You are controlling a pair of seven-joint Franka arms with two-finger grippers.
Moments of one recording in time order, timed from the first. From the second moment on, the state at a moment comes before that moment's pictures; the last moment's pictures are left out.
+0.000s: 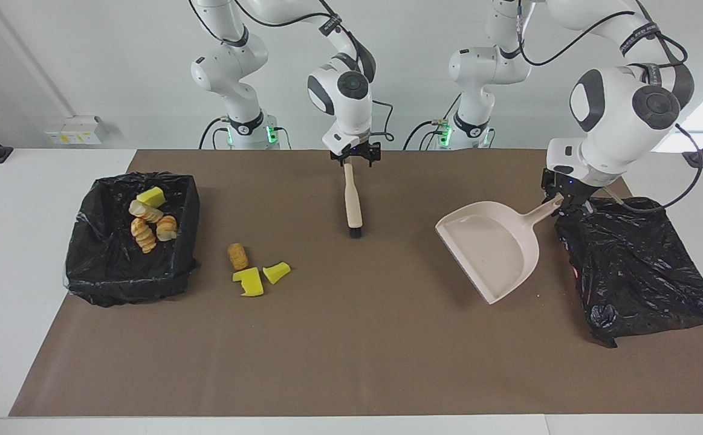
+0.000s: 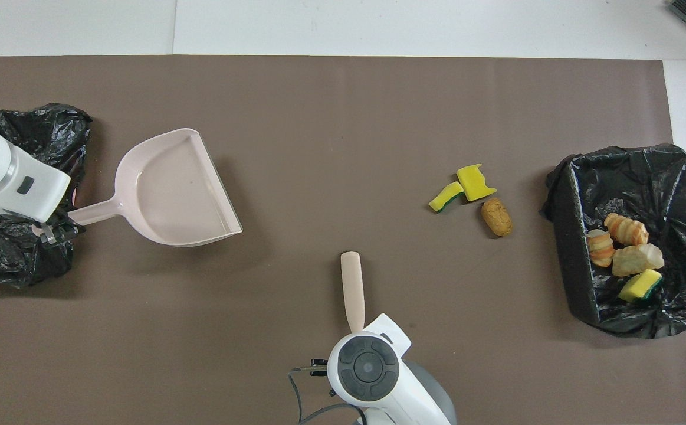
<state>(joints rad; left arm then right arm) -0.07 0.06 0.02 -1.84 0.06 1.75 1.13 0.79 0.00 0.06 -2.33 0.21 2.20 0.76</state>
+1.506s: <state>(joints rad) -0.13 -0.01 -0.01 -2.04 0.06 1.98 1.17 0.69 -0.04 0.04 -2.25 0.12 2.04 0.77</state>
